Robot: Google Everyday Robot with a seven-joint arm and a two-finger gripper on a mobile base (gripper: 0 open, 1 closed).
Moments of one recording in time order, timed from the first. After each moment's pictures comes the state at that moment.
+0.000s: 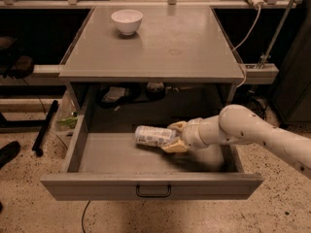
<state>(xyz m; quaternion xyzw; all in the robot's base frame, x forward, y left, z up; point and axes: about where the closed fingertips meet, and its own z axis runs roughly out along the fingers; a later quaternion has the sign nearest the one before) 0.578 -0.062 0.627 -0.56 0.71 0.19 0.37</state>
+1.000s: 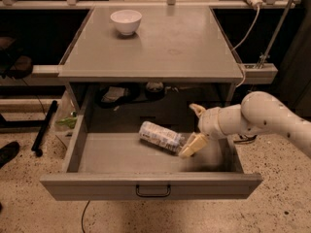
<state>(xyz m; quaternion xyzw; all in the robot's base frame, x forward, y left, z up) 0.584 -0.112 0.670 -0.56 0.71 0.18 0.39</state>
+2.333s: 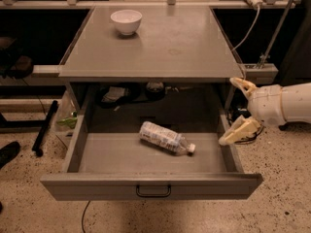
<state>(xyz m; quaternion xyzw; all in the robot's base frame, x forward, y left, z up) 0.541 -0.203 0.807 -0.57 0.67 0.13 0.45</state>
